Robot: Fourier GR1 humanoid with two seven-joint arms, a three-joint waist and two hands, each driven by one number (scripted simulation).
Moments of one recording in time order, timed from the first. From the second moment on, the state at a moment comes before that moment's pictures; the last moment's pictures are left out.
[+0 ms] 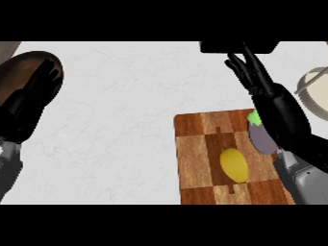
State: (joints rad) left arm -0.28 0.55 -0.16 -1.46 0.43 0.14 0.09; right arm -0.37 -0.28 0.22 -1.72 -0.12 -0.01 -0.04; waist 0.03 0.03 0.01
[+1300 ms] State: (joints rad) left arm -0.18 0.54 -0.22 -1.43 0.14 0.34 0.05; right arm 0.27 -0.60 0.08 -2.10 0.10 -0.17 0.64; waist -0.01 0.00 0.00
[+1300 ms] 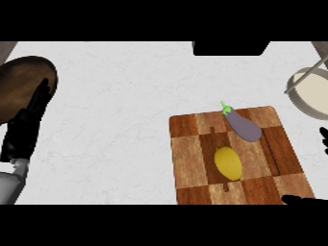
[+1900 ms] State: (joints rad) left arm -0.18 0.50 -0.21 -1.41 0.10 0.31 0.04; right arm -0.10 -0.63 0.21 -2.06 0.09 -0.02 1.10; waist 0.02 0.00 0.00
